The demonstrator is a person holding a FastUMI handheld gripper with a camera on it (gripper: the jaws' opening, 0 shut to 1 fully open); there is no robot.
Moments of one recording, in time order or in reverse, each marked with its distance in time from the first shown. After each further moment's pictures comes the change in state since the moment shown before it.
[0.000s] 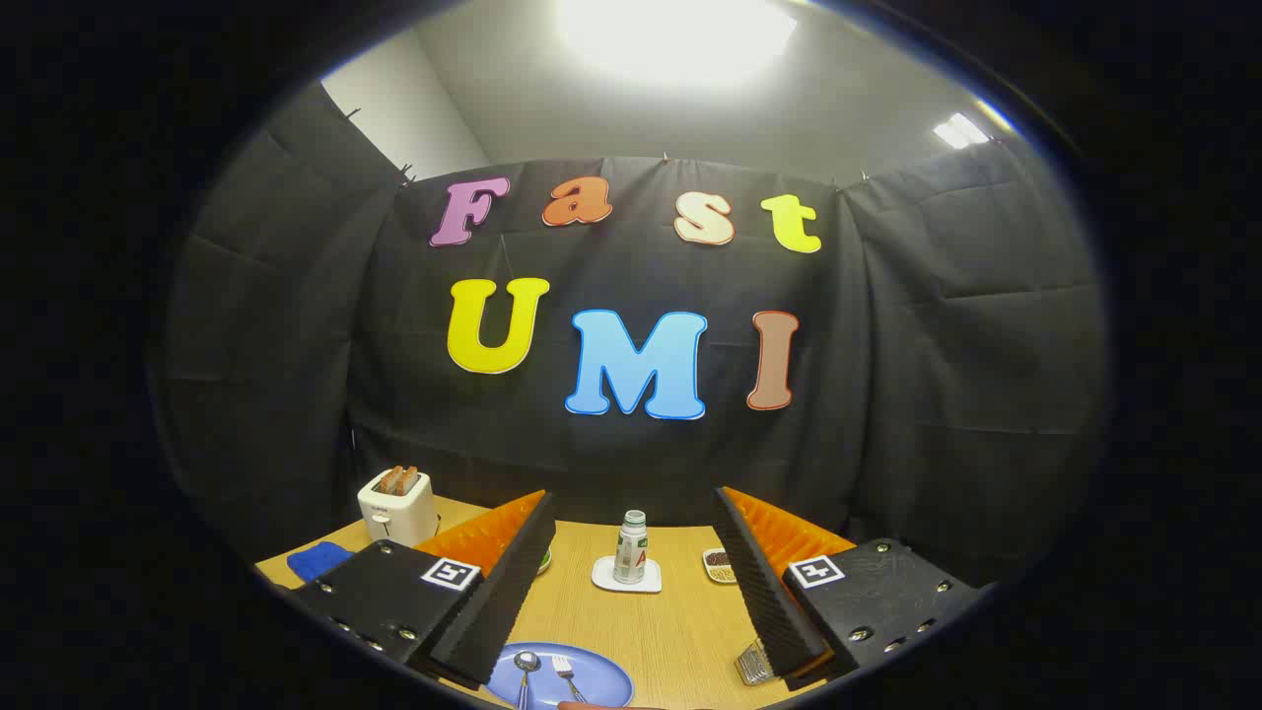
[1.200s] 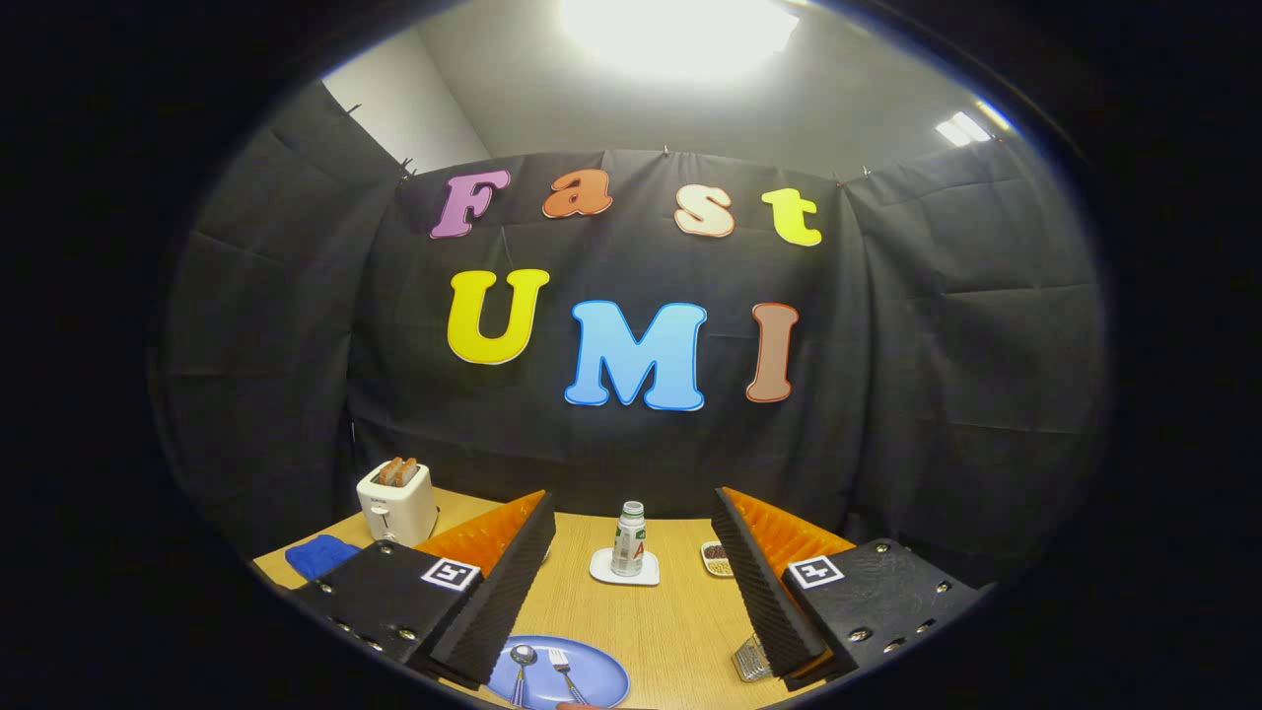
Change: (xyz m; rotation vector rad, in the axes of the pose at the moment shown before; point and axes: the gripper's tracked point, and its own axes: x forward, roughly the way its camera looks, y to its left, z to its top) arm -0.001 0.003 -0.012 -0.003 0.031 -0.001
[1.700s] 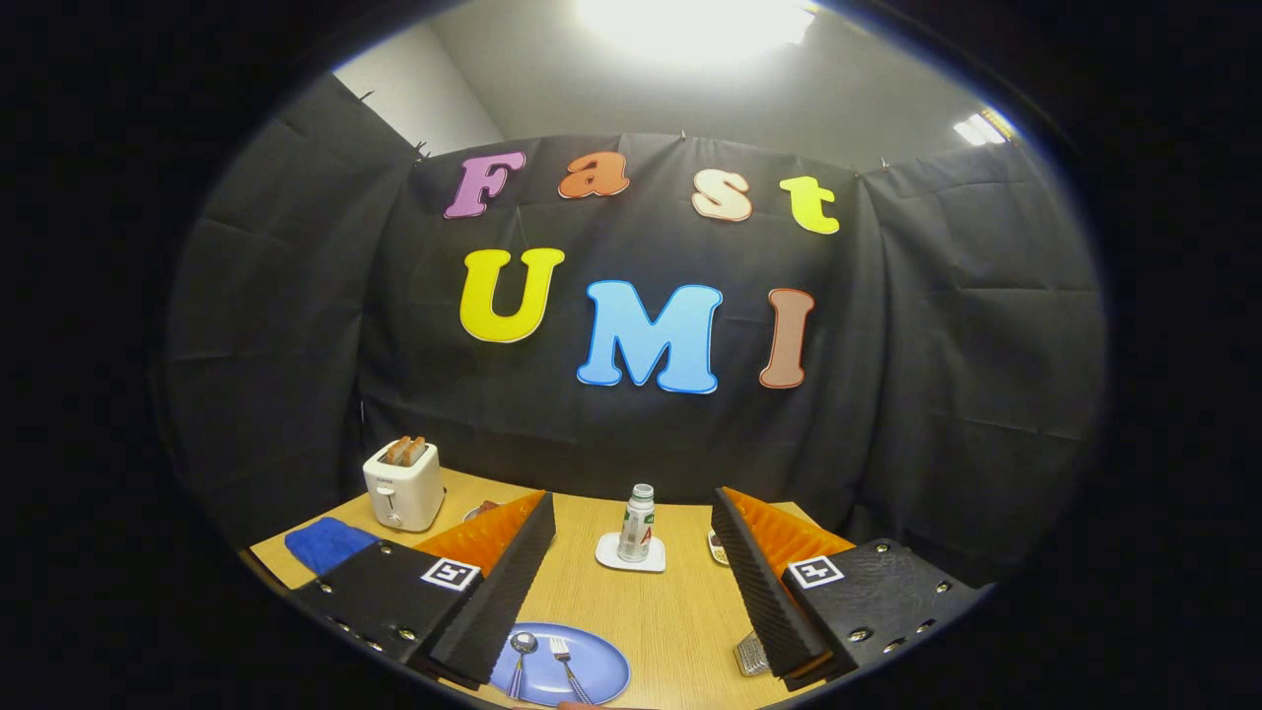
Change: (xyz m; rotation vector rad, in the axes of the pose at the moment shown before) arm 0.000 0.015 -0.019 -0.033 0.054 0.039
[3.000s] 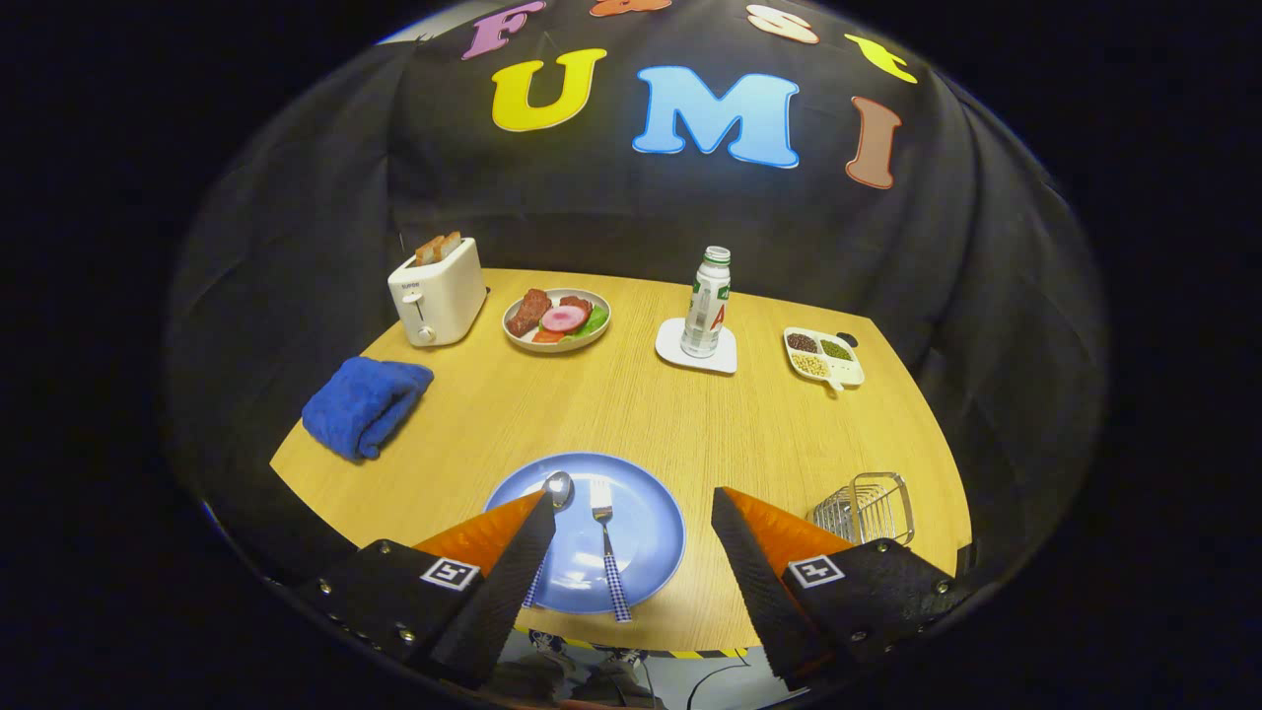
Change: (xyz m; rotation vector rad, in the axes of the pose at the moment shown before) arm 0.000 0.041 -0.193 -0.025 0.678 0.185
